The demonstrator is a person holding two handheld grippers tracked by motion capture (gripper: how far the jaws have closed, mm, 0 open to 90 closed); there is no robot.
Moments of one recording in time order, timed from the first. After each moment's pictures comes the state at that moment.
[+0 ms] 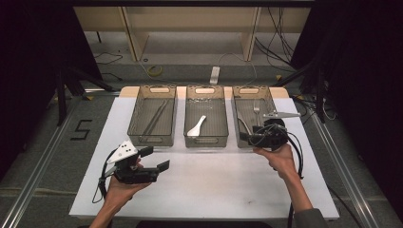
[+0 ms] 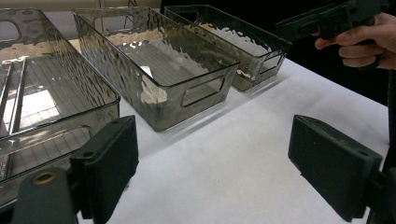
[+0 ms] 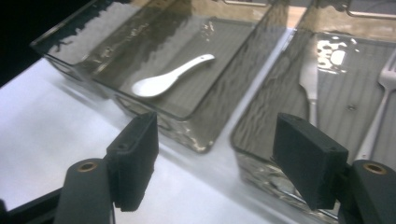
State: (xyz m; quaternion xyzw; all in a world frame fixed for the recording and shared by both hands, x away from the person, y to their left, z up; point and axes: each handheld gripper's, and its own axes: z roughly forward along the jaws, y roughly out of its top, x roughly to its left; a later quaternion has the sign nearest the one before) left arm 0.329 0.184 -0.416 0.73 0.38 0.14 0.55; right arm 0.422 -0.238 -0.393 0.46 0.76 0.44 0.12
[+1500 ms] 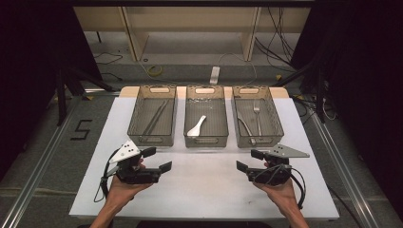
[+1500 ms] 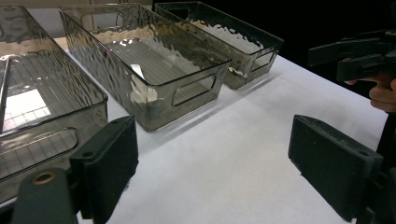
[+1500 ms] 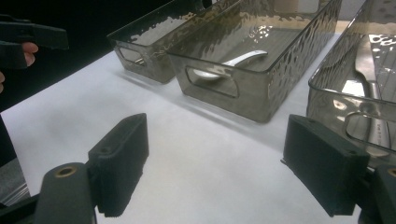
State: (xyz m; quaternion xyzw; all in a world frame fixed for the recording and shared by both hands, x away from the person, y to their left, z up) left arm 0.330 0.179 -0.416 0.74 0.37 0.13 0.55; right arm 0.334 -0.236 -0.424 0.40 0.75 0.51 0.13
